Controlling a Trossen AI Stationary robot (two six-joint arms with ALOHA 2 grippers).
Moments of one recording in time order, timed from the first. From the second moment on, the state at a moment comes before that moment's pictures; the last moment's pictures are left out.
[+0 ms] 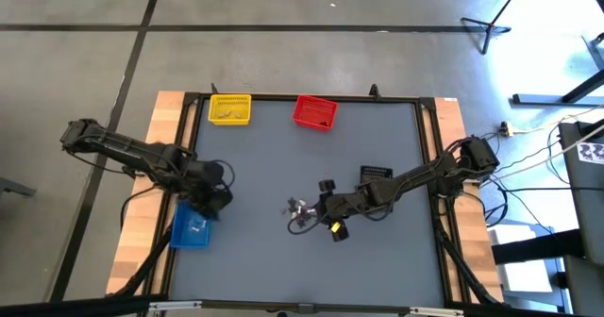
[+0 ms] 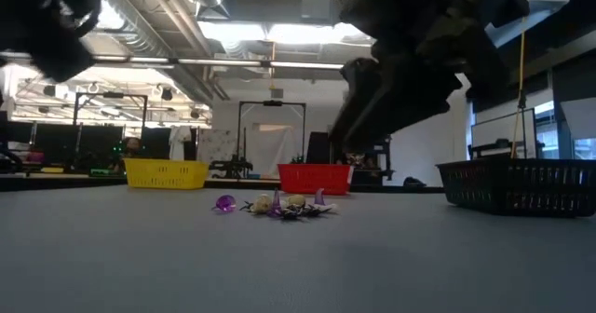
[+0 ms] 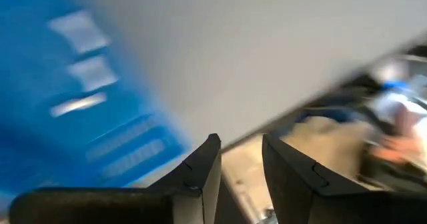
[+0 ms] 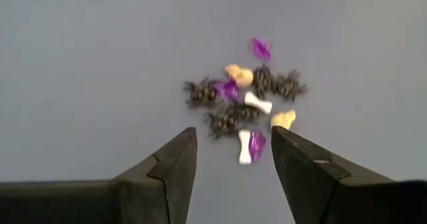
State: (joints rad) left arm -0.21 0.85 0.58 -0.74 0.49 -1.63; right arm 0.30 1.74 0.99 -0.08 0.13 -0.11
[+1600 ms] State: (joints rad) left arm -0.21 1.19 0.58 -0.11 -0.27 -0.85; right arm 0.26 1.84 0.99 0.00 0.22 -0.05
